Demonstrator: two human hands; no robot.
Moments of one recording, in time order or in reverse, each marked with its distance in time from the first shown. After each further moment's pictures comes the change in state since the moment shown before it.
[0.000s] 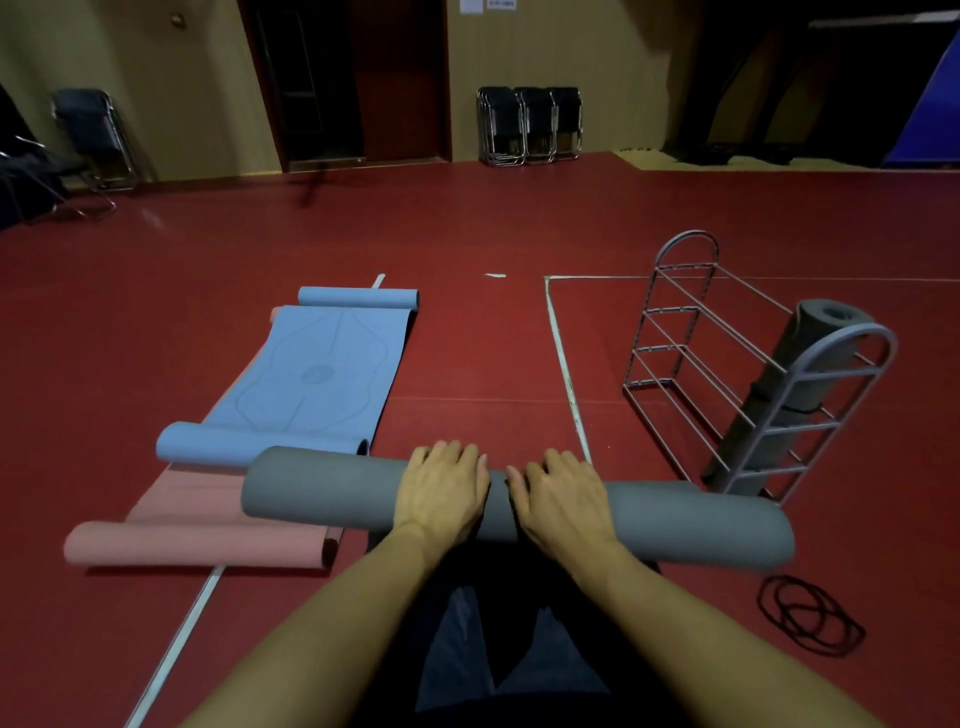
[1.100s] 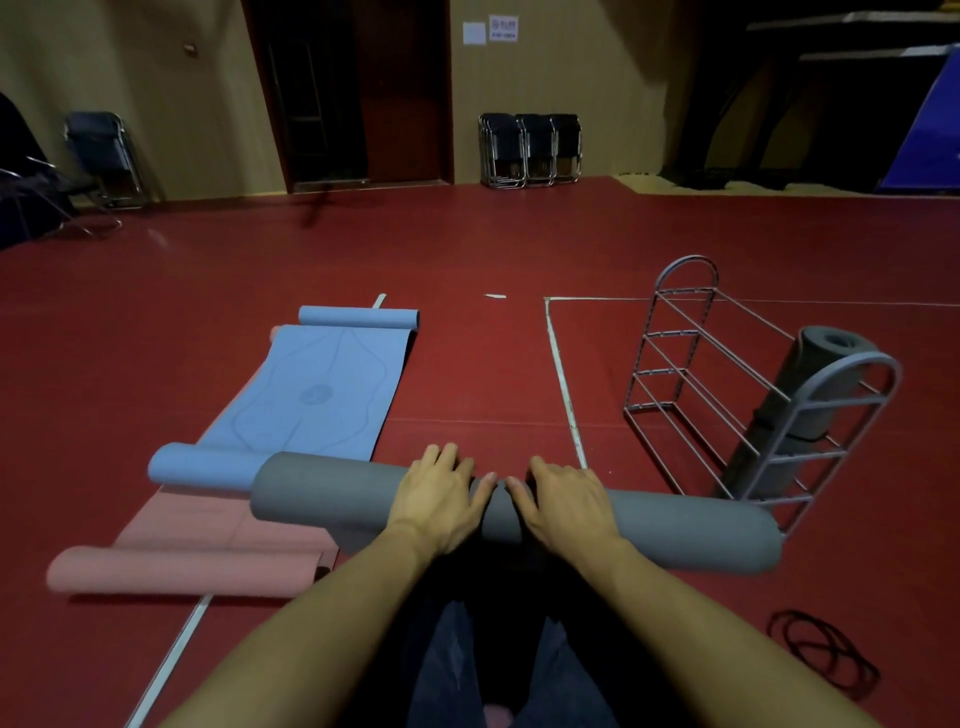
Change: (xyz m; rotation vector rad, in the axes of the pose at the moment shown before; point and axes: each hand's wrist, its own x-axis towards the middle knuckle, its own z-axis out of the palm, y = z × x) left_hand 0.034 -0.013 0.000 -0.050 -0.329 -0.039; right_hand 0.037 0.020 0.002 0.120 -0.266 0.016
